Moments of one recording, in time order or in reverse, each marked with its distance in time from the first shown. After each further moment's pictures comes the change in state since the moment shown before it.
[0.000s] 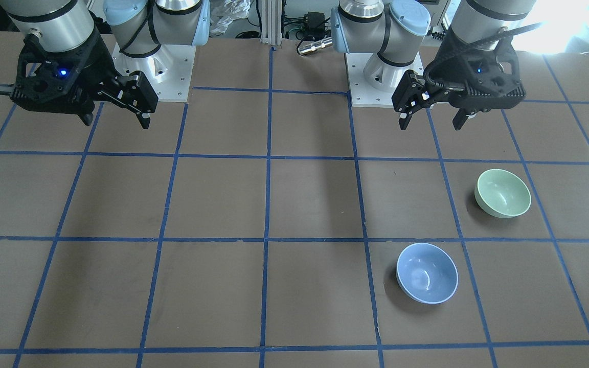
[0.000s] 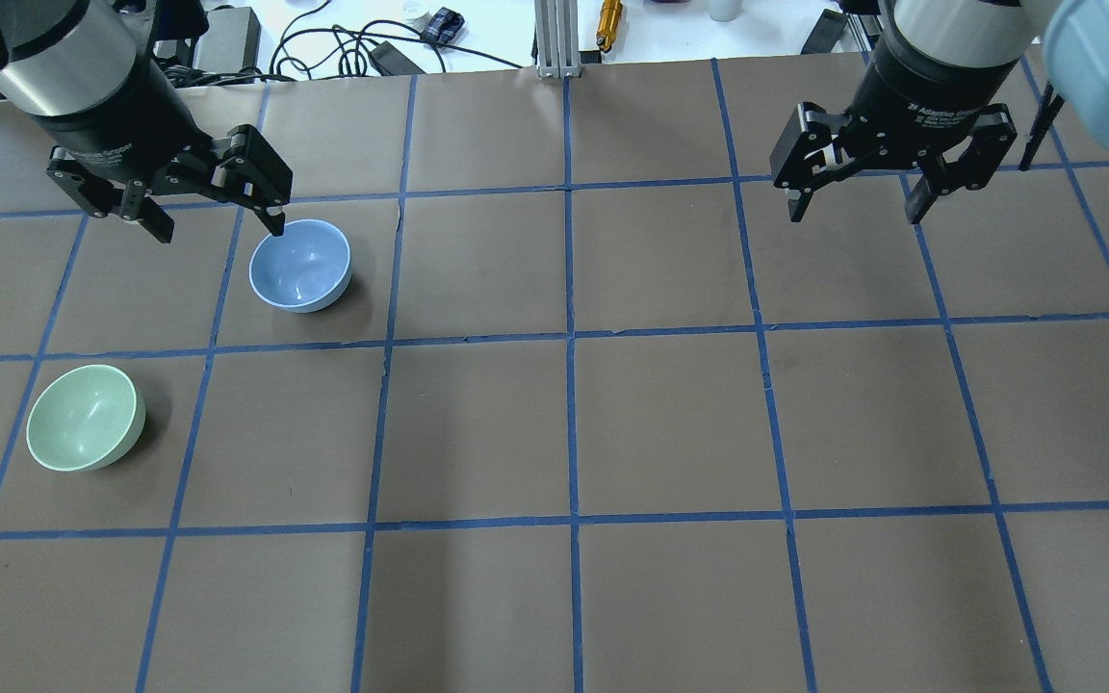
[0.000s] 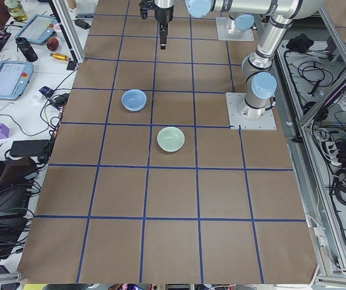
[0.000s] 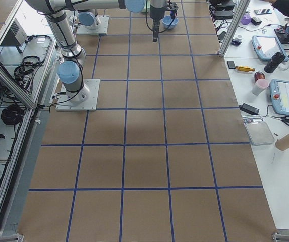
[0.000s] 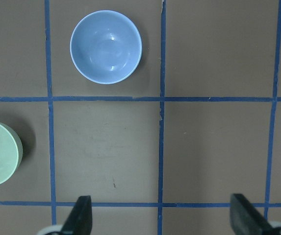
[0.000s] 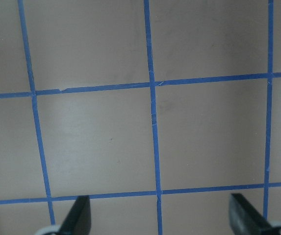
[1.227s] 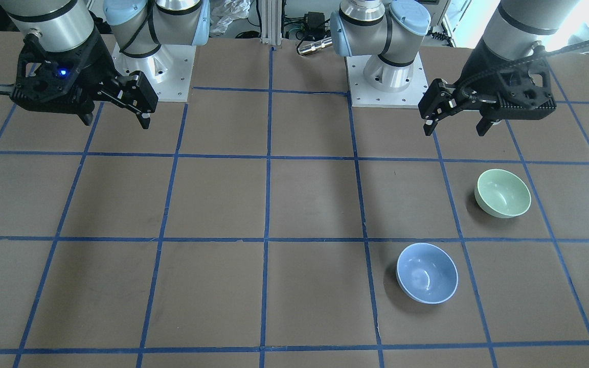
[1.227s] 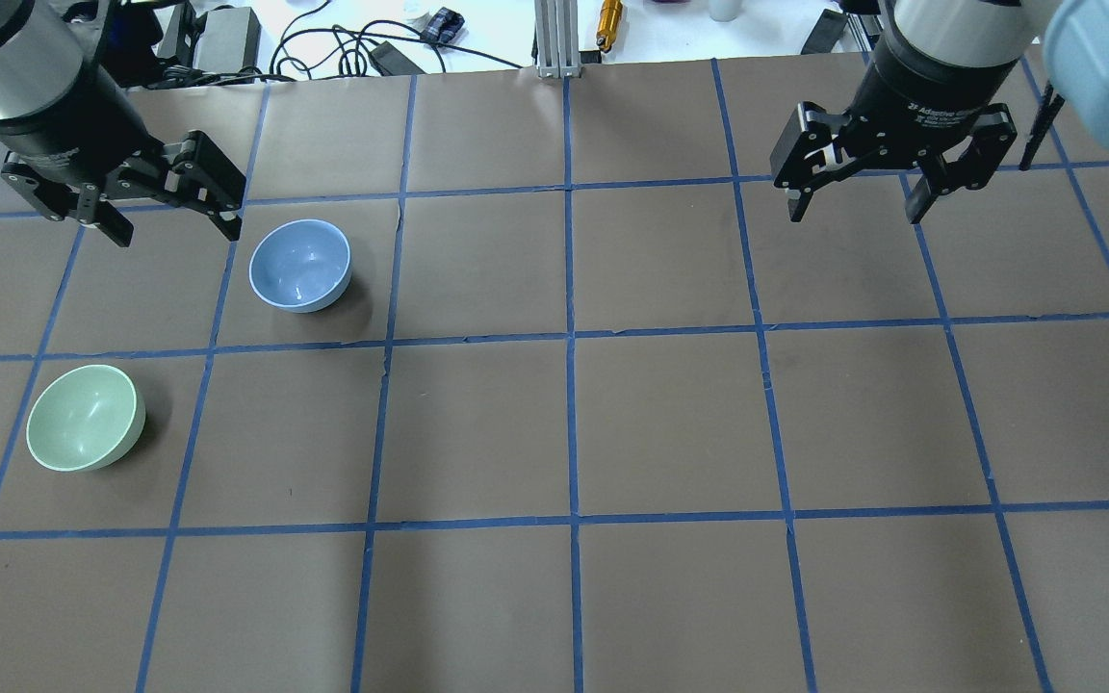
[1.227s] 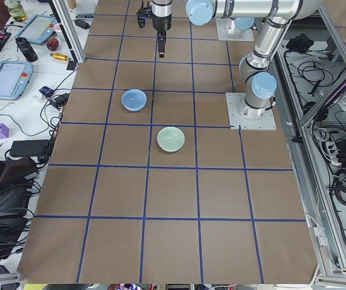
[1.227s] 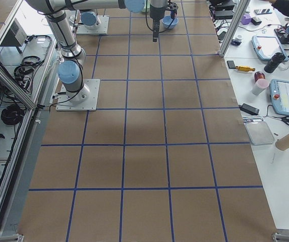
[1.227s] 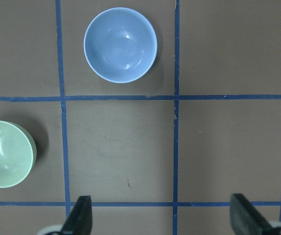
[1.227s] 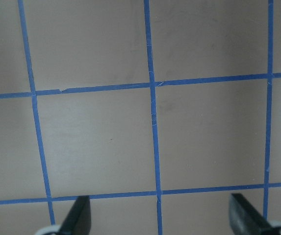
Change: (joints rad) left arm 0.101 -0.005 -0.012 -0.007 0.002 0.102; right arm 0.000 0.000 -0.001 -0.001 0.000 -0.001
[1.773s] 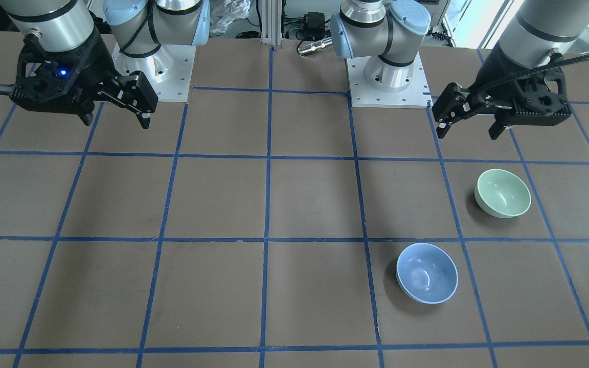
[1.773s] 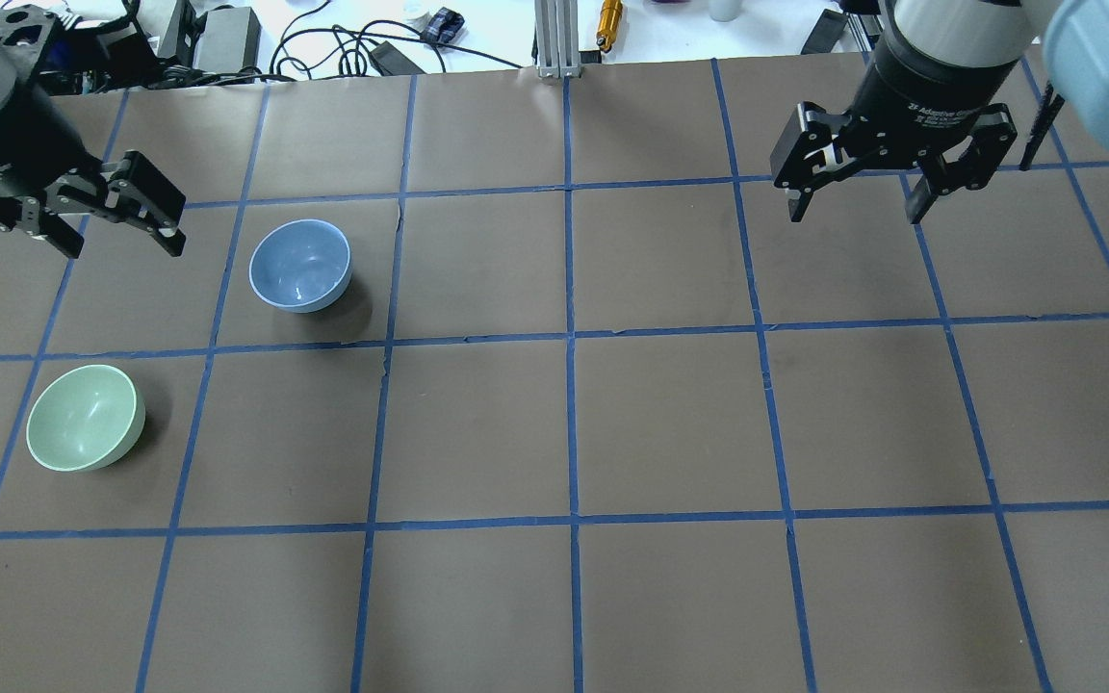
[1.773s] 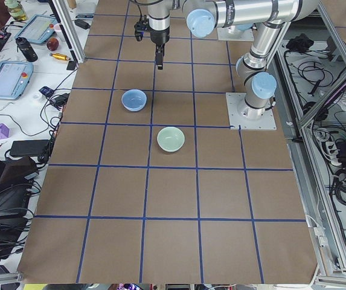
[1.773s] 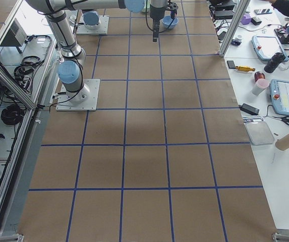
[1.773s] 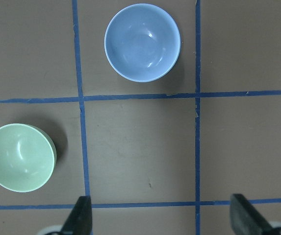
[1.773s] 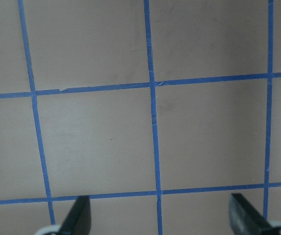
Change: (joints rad) left arm 0.138 -0.018 -0.038 0.008 0.002 0.194; right arm 0.000 0.000 0.000 0.001 0.000 0.001
